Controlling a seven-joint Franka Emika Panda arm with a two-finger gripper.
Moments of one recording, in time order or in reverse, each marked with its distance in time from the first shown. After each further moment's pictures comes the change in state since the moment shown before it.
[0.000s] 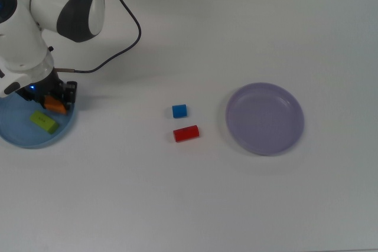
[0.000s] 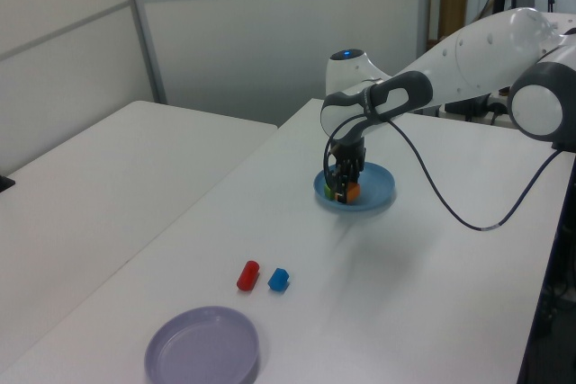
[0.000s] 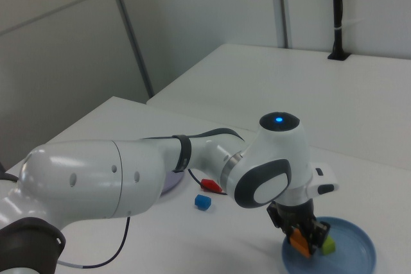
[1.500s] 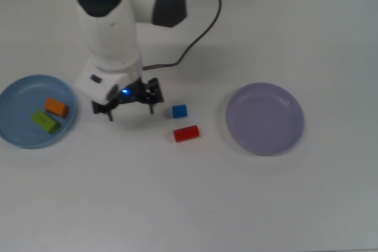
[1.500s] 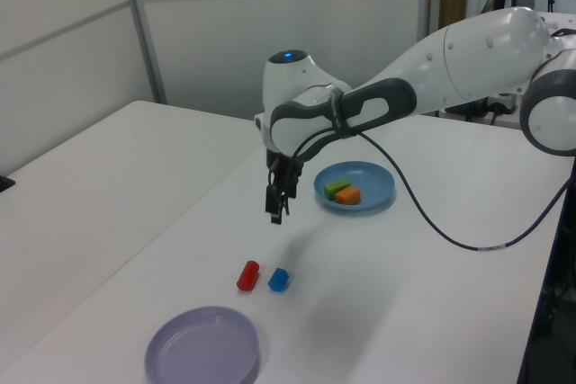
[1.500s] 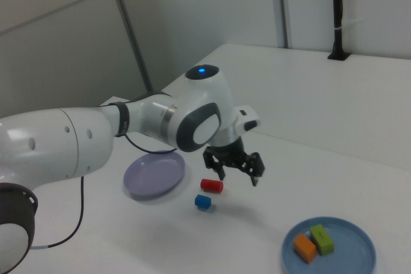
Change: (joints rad) arm 0.256 -0.075 0.052 0.021 0.001 -0.013 0.046
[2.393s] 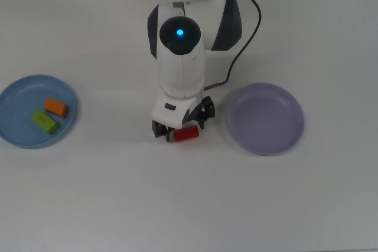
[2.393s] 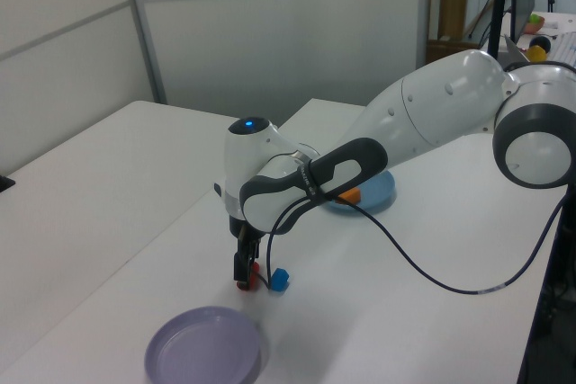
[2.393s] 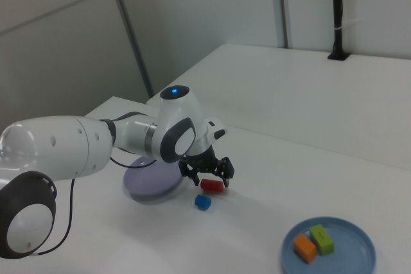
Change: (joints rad) arm 0.138 0.133 0.019 0.008 -0.008 0.142 0.000
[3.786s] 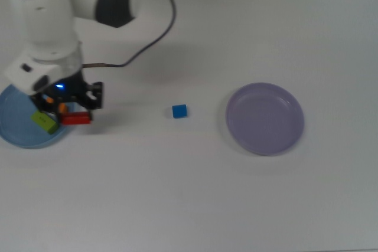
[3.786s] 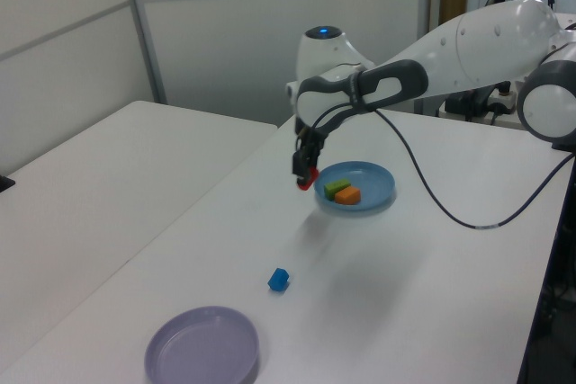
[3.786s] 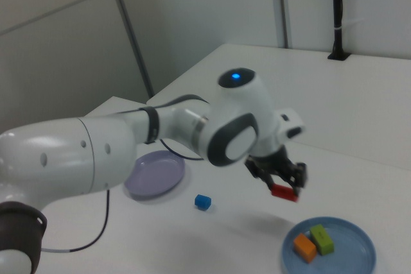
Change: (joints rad) arm -0.326 -0.118 -0.030 0.027 0.000 -0.065 -0.081
